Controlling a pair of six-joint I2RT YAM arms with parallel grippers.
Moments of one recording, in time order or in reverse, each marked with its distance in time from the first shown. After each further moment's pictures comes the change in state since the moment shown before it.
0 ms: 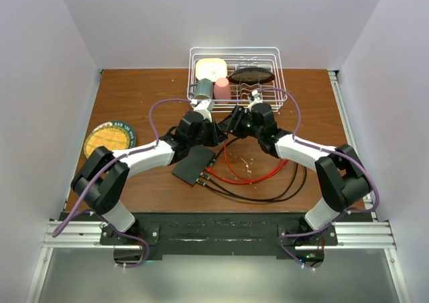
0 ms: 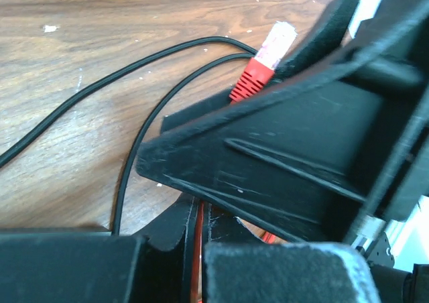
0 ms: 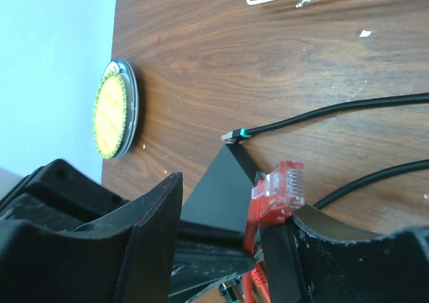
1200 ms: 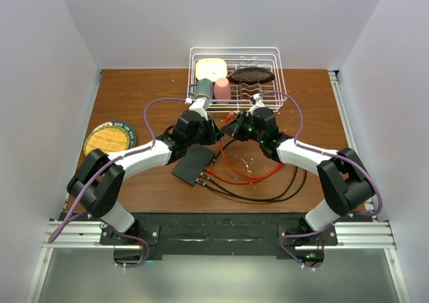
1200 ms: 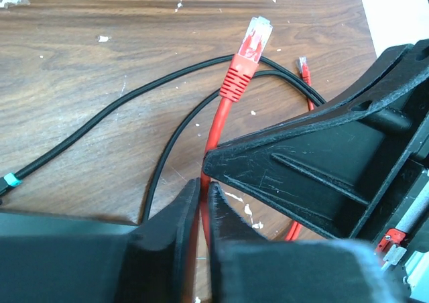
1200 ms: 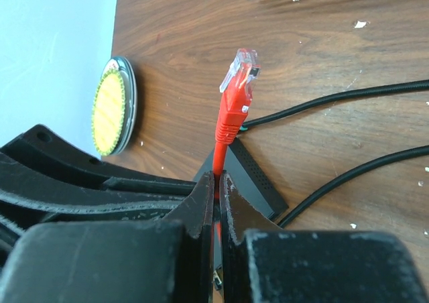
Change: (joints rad) left arm 0.011 -0.034 0.000 -0.055 -0.094 0.000; right arm 0.006 -0.038 -0.068 0.046 0.015 0.000
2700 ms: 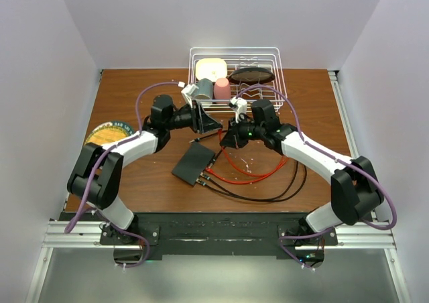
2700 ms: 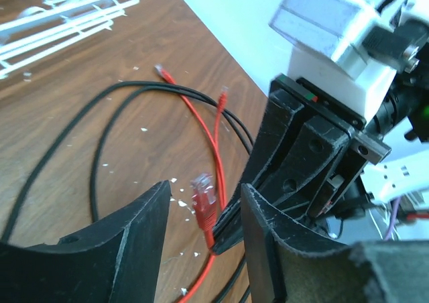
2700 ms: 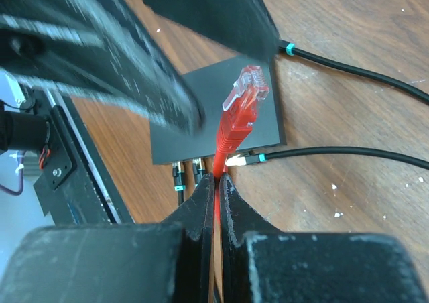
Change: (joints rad) left arm 0.273 0.040 0.000 0.354 0.791 0.034; right arm 0.017 -0.085 0.173 -0.480 -0.334 -0.664
